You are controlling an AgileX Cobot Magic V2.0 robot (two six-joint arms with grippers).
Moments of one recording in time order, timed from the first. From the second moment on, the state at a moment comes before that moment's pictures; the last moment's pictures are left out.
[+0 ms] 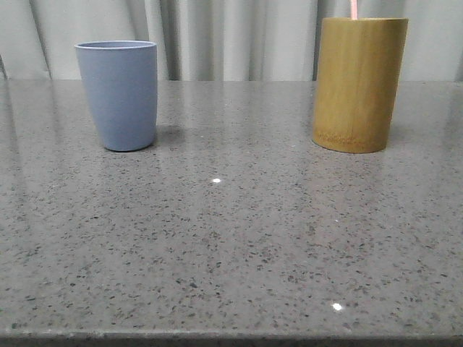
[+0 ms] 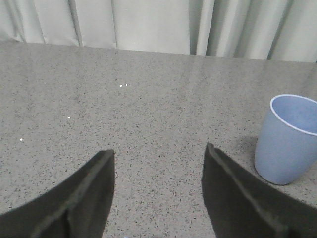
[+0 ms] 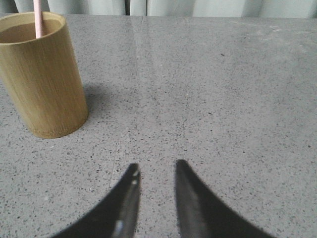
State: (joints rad) left arm 0.00 0.52 -0.56 -0.16 0.39 0.01; right arm 0.03 0.41 -0.41 0.01 0.40 0.08
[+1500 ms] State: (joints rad) left arm -0.32 1.60 -1.51 -0.18 0.94 0.02; right arm 0.03 0.45 -0.41 0.01 0.38 0.08
